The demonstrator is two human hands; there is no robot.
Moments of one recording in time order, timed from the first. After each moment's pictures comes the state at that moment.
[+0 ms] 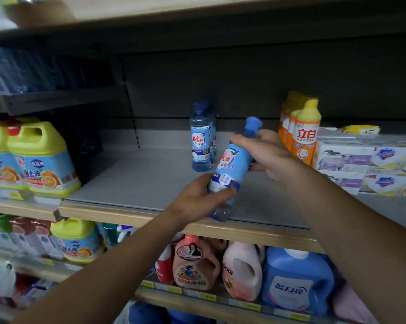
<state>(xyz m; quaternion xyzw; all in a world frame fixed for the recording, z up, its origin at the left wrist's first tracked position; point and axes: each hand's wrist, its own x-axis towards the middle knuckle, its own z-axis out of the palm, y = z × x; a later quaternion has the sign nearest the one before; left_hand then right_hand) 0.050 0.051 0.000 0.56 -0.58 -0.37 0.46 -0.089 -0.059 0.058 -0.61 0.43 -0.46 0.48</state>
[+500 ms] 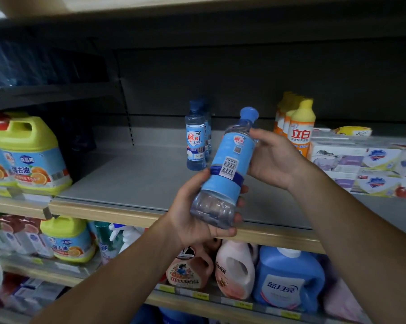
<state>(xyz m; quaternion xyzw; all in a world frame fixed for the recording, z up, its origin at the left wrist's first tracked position) 0.042 0.067 -0.007 0.17 -0.38 -0.81 0.42 -0.121 -0.048 0.055 -0.51 0.16 -0.37 0.76</state>
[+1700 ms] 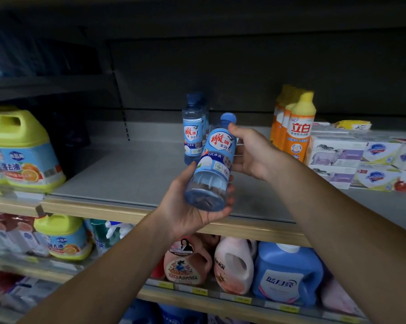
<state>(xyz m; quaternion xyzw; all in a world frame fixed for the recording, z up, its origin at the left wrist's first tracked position) 0.052 0.062 -0.003 0.21 -0.23 -0.80 0.52 -0.079 -0.057 0.054 -0.53 0.38 -0.41 0.63</state>
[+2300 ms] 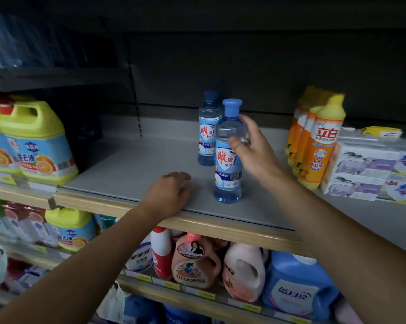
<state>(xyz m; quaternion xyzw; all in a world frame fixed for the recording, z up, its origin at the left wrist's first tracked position) 0.144 0.028 -0.041 0.71 -0.66 0.00 0.25 -0.051 -0.067 0.026 -0.74 0.32 -0.46 0.36</state>
